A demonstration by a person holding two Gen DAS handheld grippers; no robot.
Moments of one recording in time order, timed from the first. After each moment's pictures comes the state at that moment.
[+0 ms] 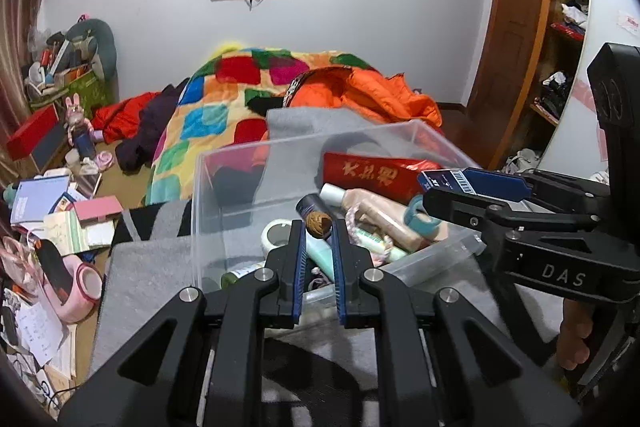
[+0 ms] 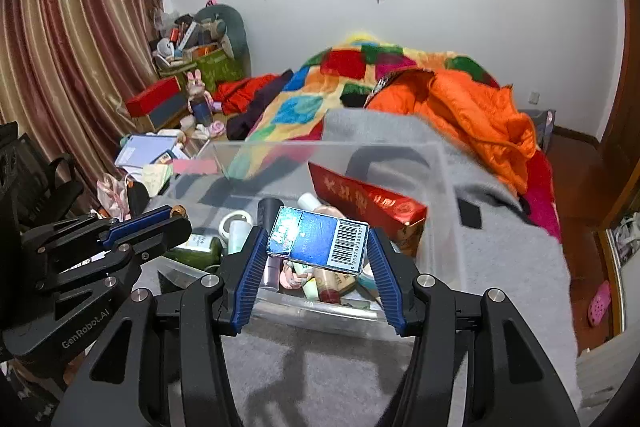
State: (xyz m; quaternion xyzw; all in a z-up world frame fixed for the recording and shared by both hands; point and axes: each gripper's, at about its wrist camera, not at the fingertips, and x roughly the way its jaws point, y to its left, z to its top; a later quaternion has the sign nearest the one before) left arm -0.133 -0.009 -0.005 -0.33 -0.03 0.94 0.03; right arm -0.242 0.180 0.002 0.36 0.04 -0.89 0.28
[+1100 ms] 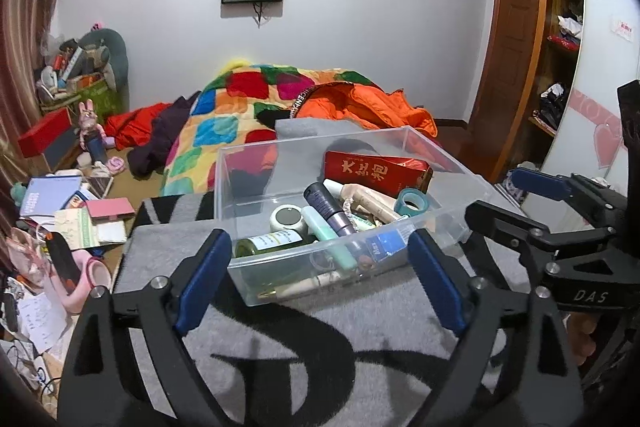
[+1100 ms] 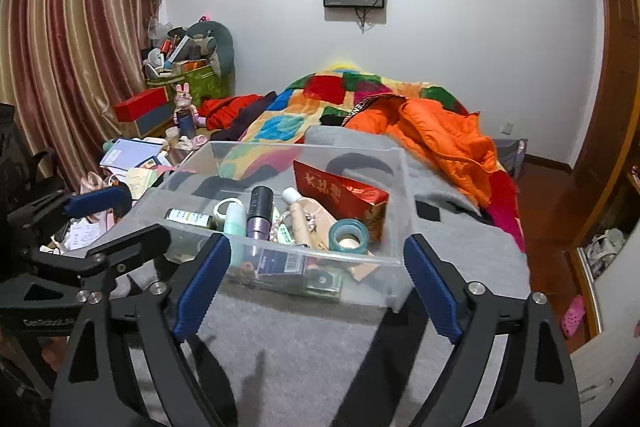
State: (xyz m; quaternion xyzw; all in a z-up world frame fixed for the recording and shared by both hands) left arm -0.080 -0.005 0.006 -0.29 -0.03 0.96 0.02; right arm -0.174 0.209 0.016 0.29 0.06 -0.92 0.24
